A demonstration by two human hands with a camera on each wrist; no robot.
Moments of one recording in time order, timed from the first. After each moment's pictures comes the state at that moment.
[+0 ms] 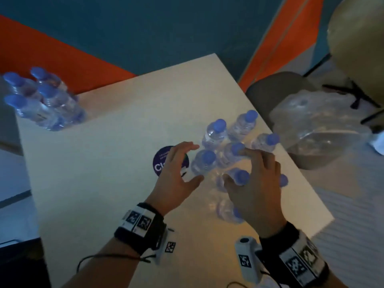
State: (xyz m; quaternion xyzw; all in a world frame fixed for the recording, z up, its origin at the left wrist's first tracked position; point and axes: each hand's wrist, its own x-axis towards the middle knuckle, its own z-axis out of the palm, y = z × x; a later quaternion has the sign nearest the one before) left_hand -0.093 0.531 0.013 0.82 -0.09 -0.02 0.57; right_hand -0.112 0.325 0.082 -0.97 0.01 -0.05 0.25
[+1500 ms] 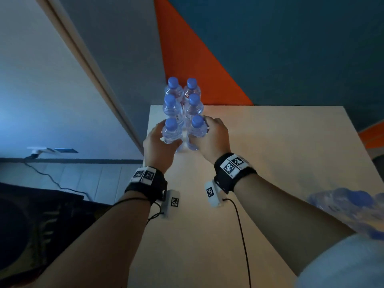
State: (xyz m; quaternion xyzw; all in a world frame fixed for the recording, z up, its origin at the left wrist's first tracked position) left_hand -0.064 0.842 -0.026 0.77 0.33 0.22 0.50; right_hand 0.041 0.710 -0.001 -0.88 -0.23 0.09 0.41
